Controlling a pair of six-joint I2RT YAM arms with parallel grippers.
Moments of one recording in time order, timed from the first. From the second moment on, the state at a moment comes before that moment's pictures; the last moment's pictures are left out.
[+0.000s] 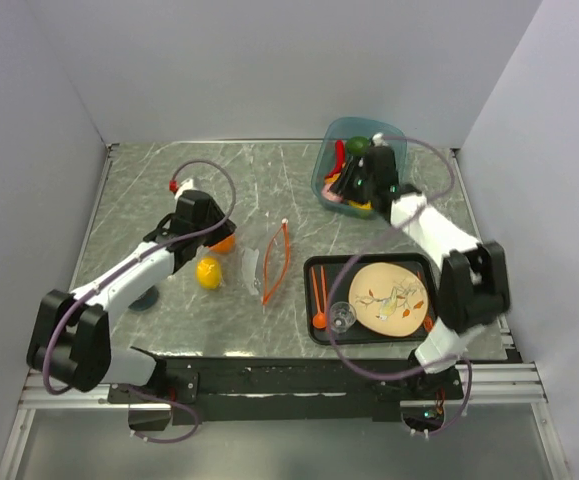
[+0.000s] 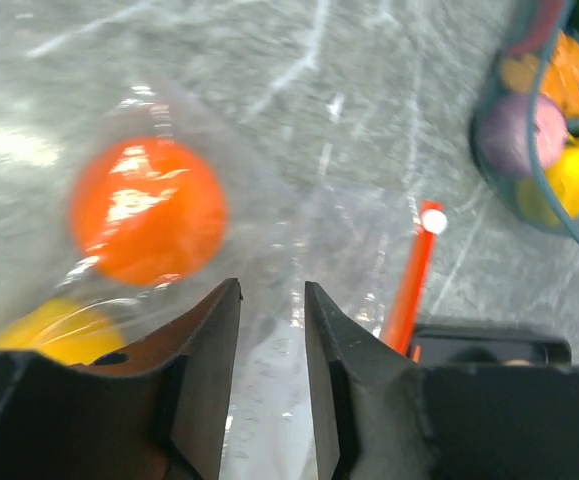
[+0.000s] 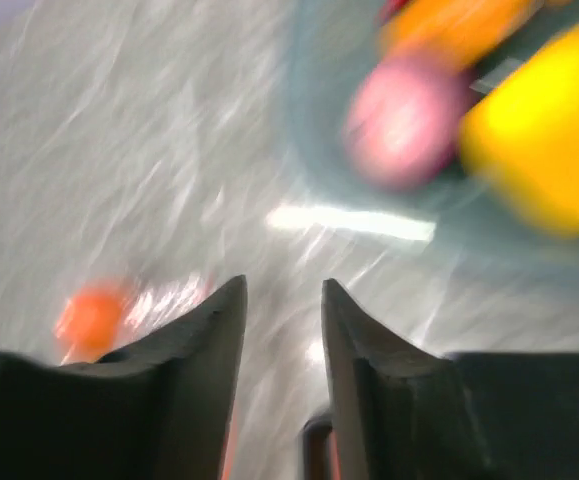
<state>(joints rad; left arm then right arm) -0.39 1.35 0.87 -0.16 -0.12 -0.83 0.30 1.67 1.27 -0.21 -0.05 0.62</state>
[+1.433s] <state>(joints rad) -0.26 1.52 0.97 -0.10 -0.16 -0.91 0.67 2.07 1.21 0.20 -0.32 1.06</state>
